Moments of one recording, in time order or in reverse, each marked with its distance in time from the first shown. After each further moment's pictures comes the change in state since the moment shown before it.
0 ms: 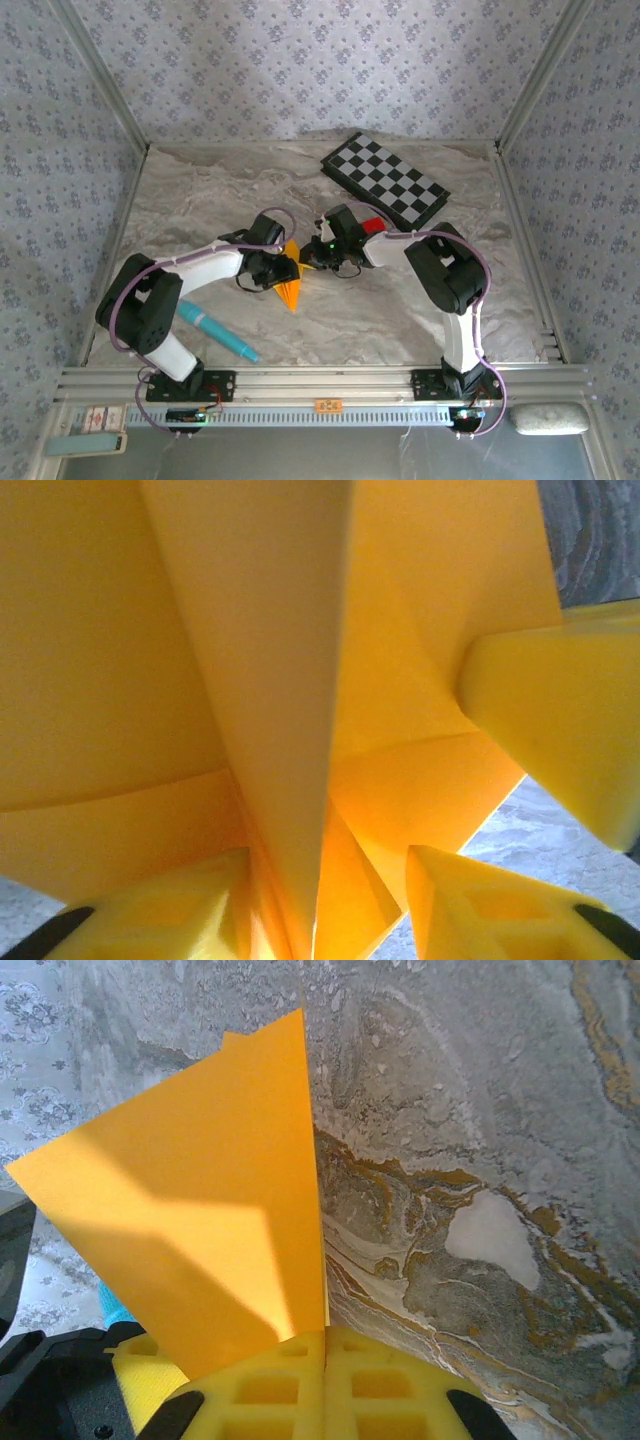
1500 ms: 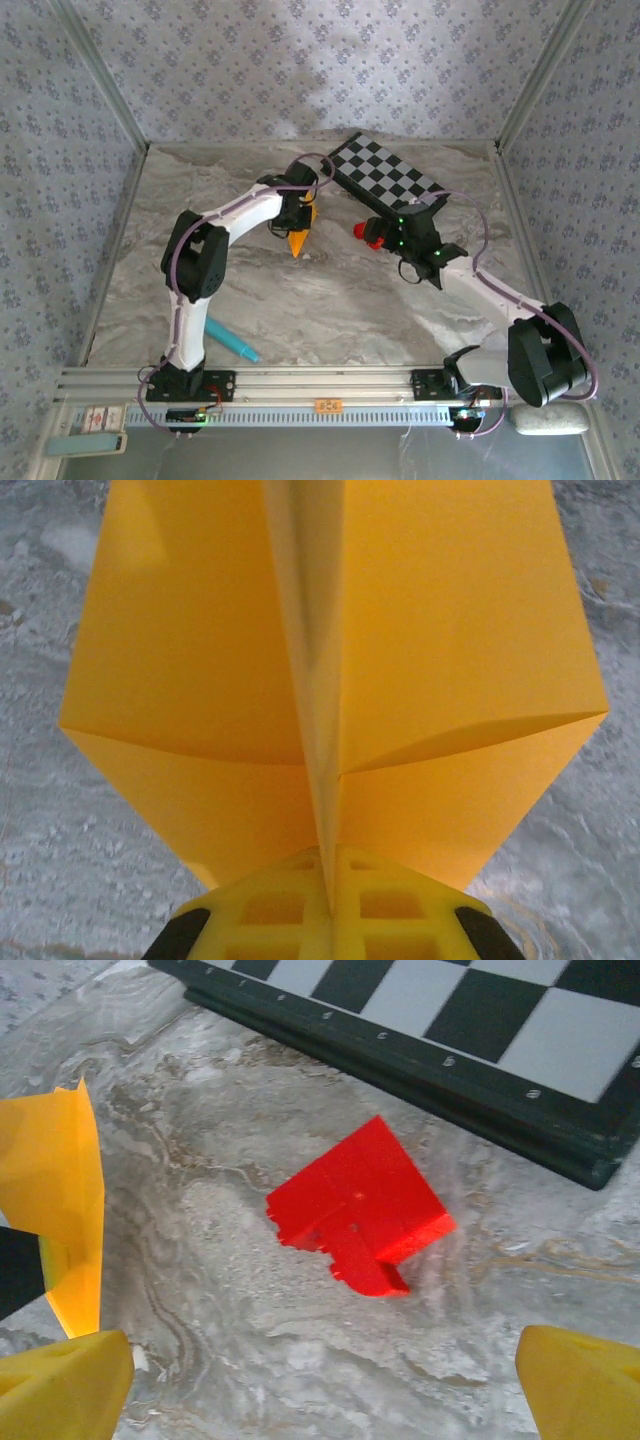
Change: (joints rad) left arm 0.014 0.502 0.793 -0.350 -0.365 0.304; right arm -0.243 -0.707 -0.338 -0.277 0.645 -0.237
